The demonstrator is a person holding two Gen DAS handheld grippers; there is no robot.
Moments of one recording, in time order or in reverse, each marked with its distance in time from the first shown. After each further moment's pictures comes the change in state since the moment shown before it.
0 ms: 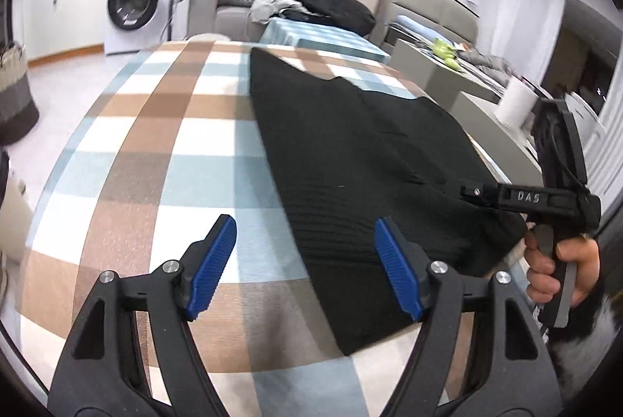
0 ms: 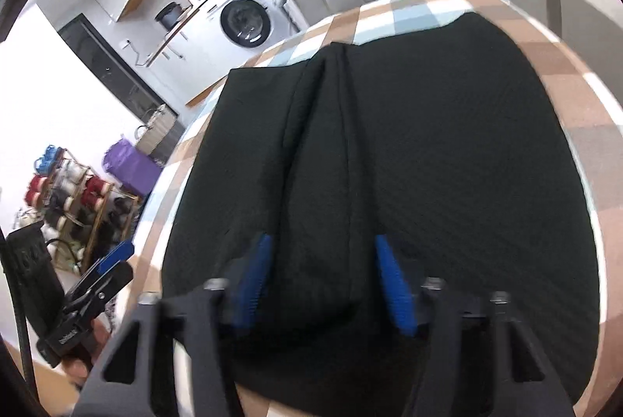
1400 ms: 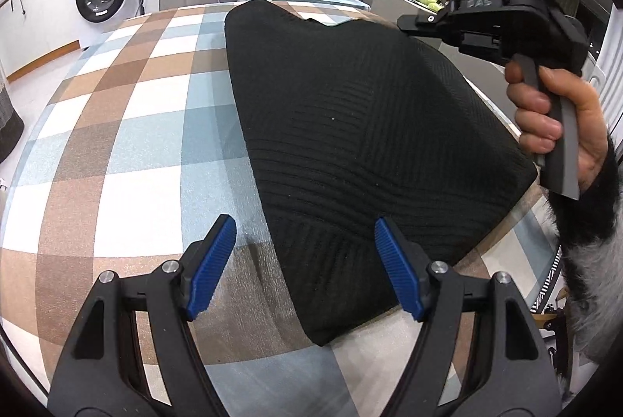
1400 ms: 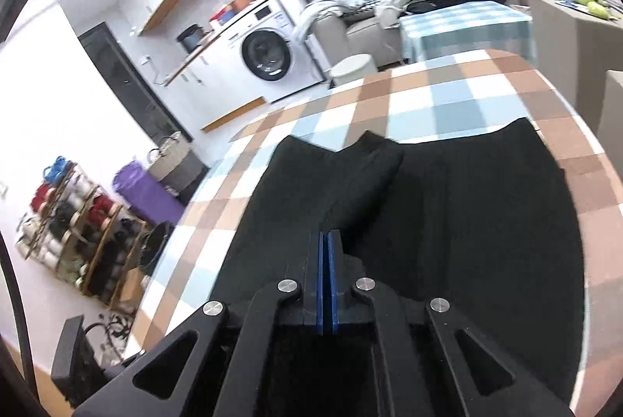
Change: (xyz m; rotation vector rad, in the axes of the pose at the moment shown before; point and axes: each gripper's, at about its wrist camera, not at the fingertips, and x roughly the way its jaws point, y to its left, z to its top) left arm 0.047 -0.032 -0.022 0.134 0.154 -0.015; right arm 0.010 0.026 0.093 -0.055 -0.137 0.030
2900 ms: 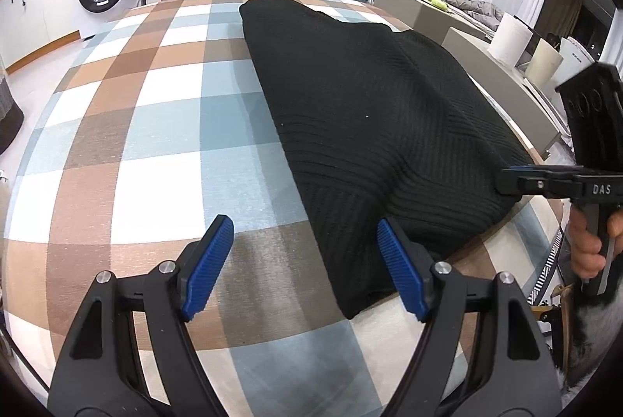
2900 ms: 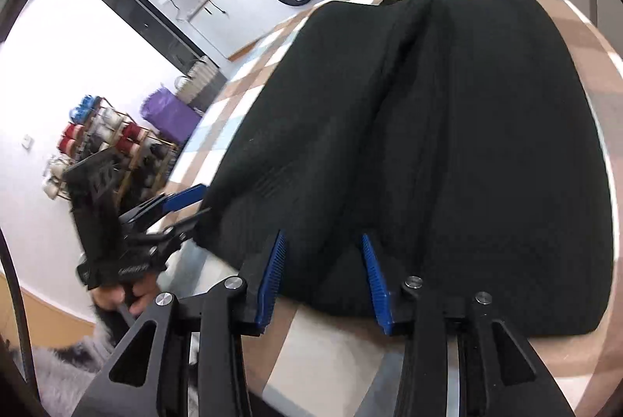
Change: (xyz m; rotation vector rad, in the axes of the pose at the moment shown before) left arm -0.011 0.012 -0.005 -0.014 0.032 -0.008; right arm -0.050 -0.019 -0.131 -0.022 0.274 0.156
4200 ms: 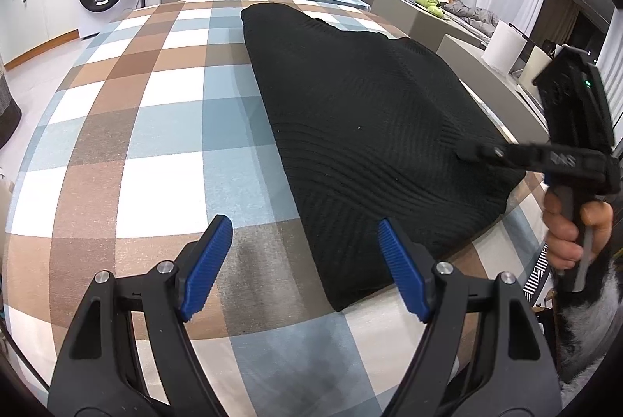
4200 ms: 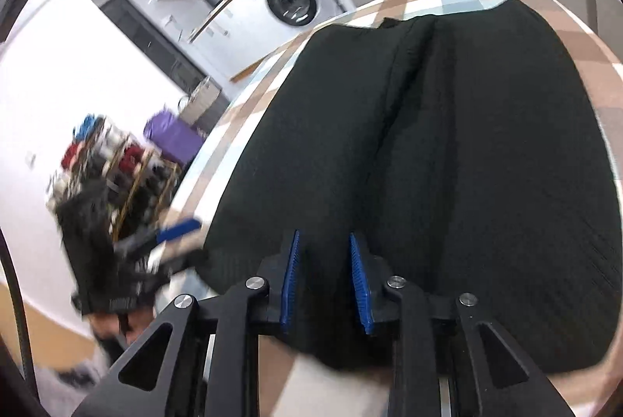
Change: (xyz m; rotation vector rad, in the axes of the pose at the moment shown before) left arm -0.011 -0.002 -0.002 -0.019 -0.023 -0.021; right arm 0.025 -0.008 0.022 0.035 -0.095 -0.004
